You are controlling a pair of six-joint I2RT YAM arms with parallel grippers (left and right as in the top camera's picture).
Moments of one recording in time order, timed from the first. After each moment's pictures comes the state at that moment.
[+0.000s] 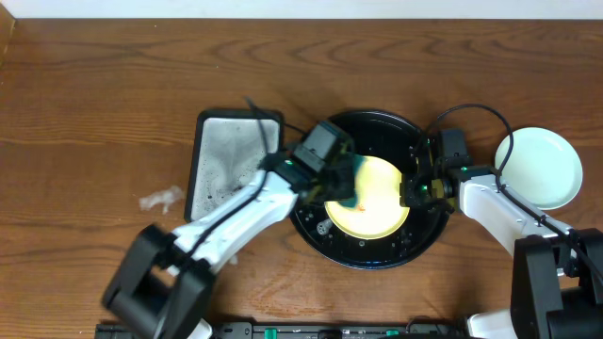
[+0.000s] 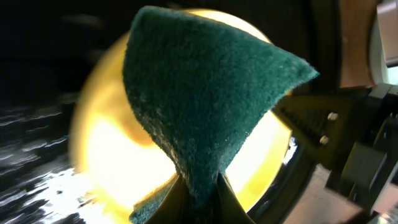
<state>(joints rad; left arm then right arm) -0.69 1.71 1.10 -0.44 0.29 -0.72 0.17 1.64 0.79 -0.45 -0.21 0.23</state>
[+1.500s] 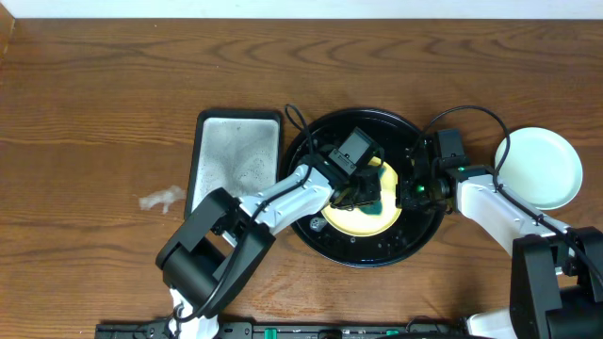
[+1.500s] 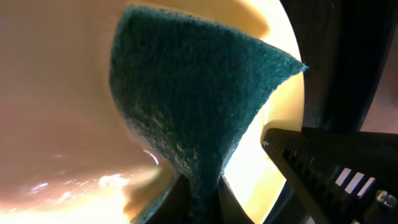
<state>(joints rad) -0.77 1.95 1.19 -0.34 0.32 -0.91 0.18 1.64 0.79 -0.46 -0.26 0.26</state>
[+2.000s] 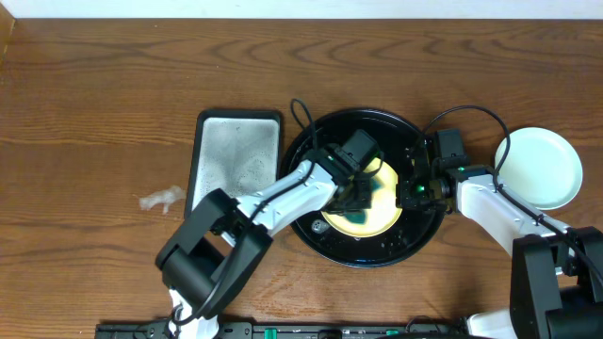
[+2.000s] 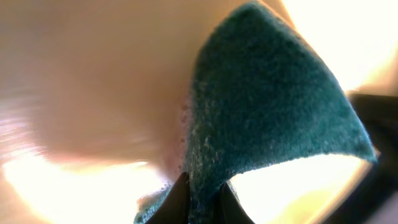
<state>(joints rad) -0.76 1.95 1.25 -0.63 0.21 -0.78 0.18 1.64 0.79 -0.46 -0.26 0.26</state>
